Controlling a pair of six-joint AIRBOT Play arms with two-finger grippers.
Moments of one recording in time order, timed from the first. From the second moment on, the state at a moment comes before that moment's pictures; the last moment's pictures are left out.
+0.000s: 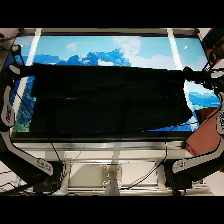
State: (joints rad) left arm 0.33 -1.87 1.62 1.18 -0.48 -1.08; right arm -0.43 -1.72 1.39 -0.81 0.64 1.09
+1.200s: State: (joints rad) left arm 0.38 -1.57 1.62 1.20 -0.74 -1.09; right arm -0.50 -1.39 1.39 -0.97 0.78 1.09
